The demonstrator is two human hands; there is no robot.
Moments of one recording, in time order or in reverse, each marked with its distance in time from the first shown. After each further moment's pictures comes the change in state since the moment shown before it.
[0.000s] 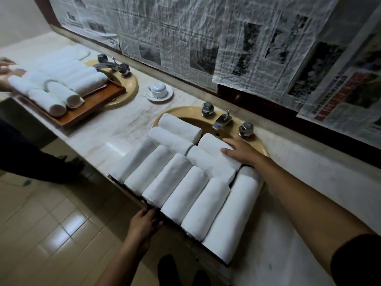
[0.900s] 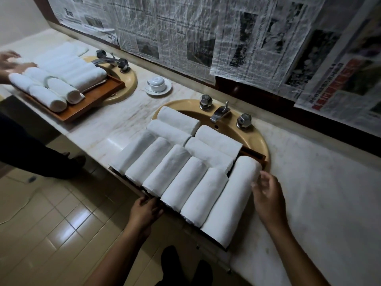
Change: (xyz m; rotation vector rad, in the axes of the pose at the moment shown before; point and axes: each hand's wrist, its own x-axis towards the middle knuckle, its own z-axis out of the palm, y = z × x) left_hand 0.000 0.005 0.001 0.028 0.070 -0.032; right_hand -0.199 0.016 0.083 0.516 0.623 0.177
